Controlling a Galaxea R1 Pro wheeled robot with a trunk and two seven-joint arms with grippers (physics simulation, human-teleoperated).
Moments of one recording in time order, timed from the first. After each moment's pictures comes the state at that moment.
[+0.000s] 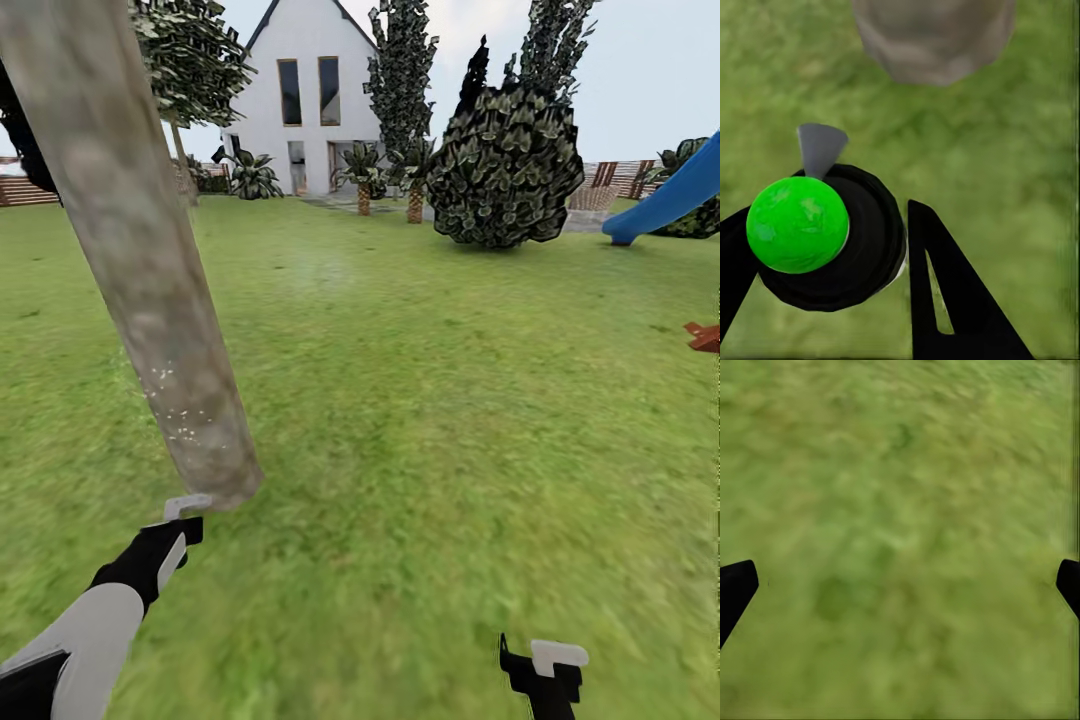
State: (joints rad) left arm -0.79 0.11 0.34 -0.40 -0.20 0.29 0.13; right arm -0.46 -0.06 -0.03 -0.06 0.07 -0.62 -0.26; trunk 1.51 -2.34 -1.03
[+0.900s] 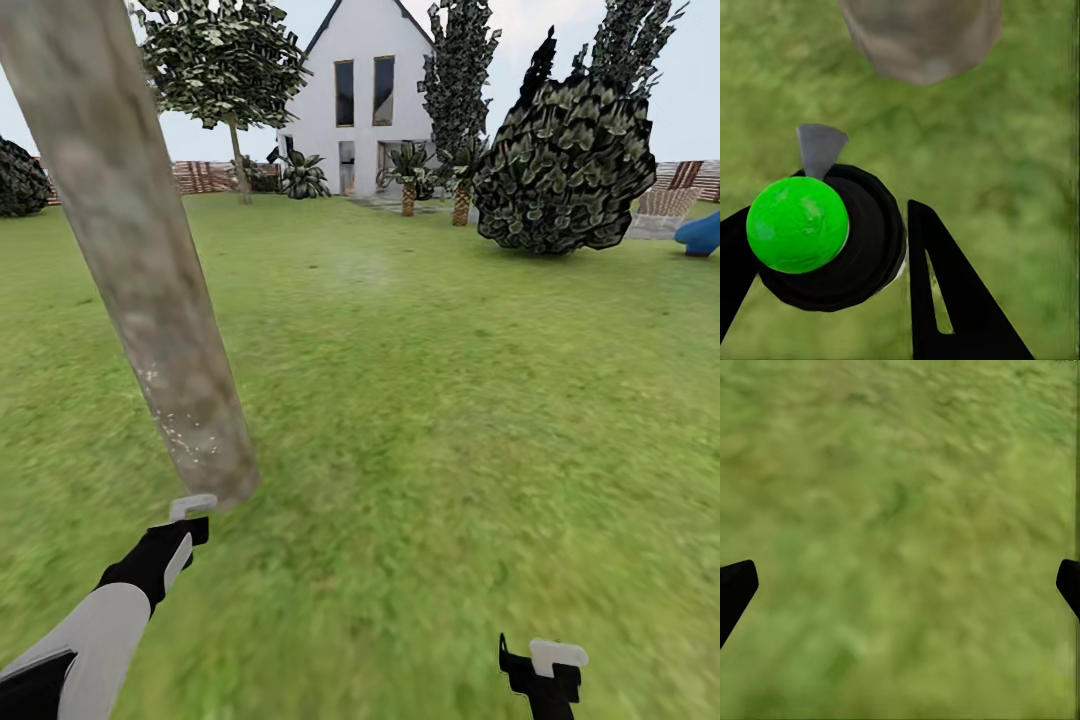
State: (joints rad) left arm -0.79 0.09 0.34 -0.40 -0.19 0.30 0.14; right arm -0.46 -0.06 -0.03 -0.06 0.07 -0.62 -0.26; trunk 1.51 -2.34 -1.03
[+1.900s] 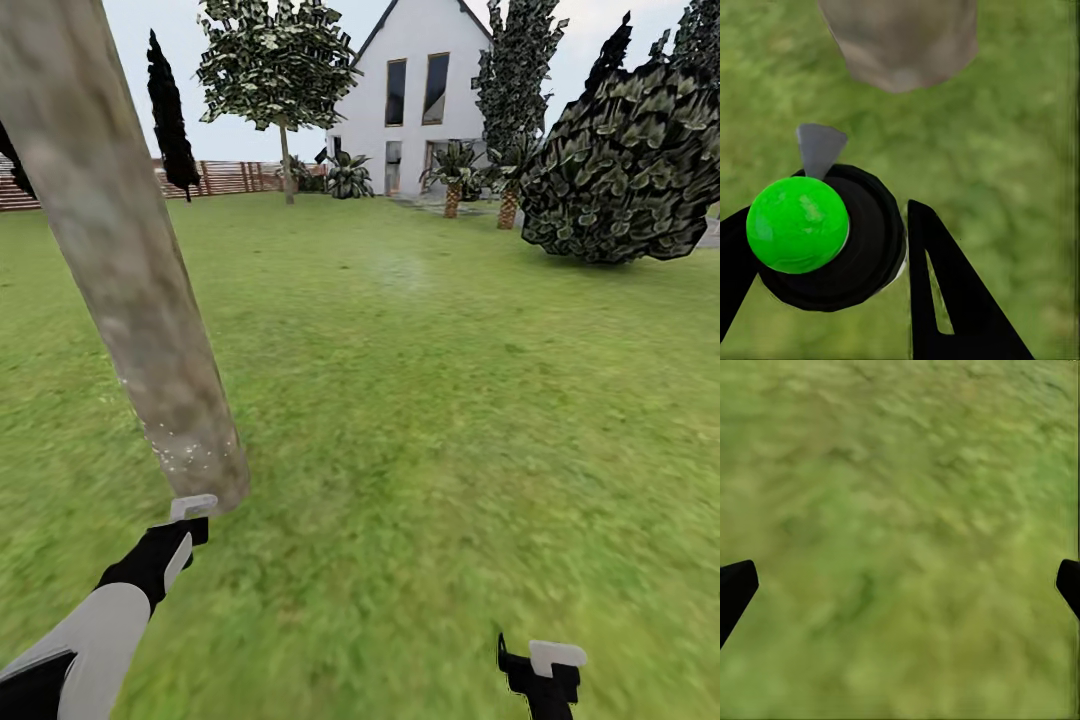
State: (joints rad) left arm -0.79 0.09 0.34 -0.40 -0.19 0.30 0.14; right arm -0.46 -0.05 -0.03 -0.06 0.07 -0.62 -0.26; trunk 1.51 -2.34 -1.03
